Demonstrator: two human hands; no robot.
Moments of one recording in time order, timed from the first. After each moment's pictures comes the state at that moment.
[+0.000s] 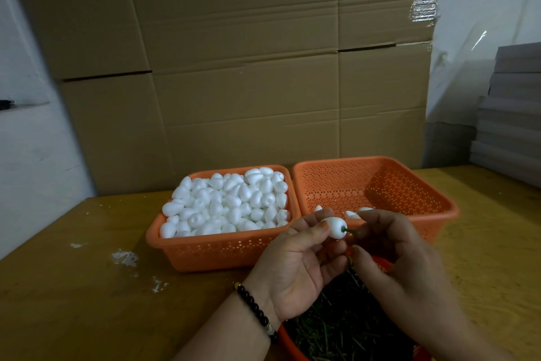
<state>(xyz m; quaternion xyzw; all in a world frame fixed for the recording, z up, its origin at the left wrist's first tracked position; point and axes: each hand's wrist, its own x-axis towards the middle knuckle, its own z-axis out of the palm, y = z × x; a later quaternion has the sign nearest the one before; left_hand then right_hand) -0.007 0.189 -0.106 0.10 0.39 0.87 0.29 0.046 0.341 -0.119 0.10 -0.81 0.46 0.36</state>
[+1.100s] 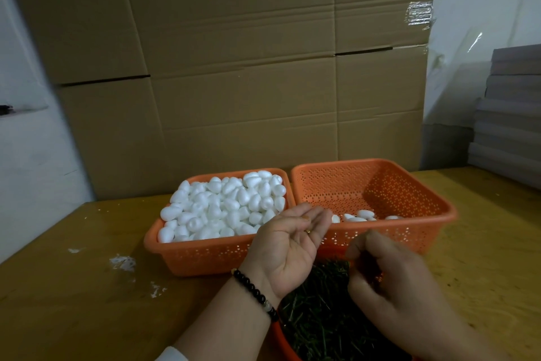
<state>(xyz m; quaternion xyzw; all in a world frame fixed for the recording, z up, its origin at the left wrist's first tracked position) -0.027 0.192 -0.088 0.02 0.29 0.93 0.22 0.053 0.345 -0.109 0.17 -0.88 0.33 0.29</state>
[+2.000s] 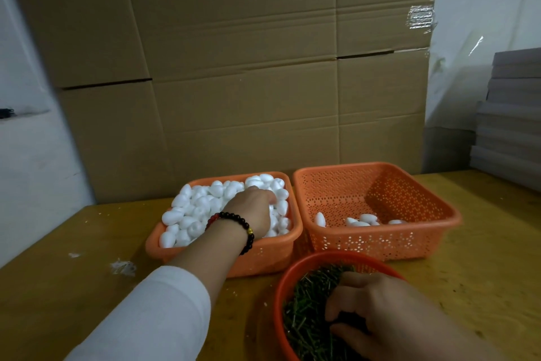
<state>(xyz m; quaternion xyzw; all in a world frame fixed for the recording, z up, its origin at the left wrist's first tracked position) -0.102 0.154 -0.066 0.04 0.90 0.43 -0.03 0.043 0.347 -0.116 0.30 -0.94 0.15 0.09</state>
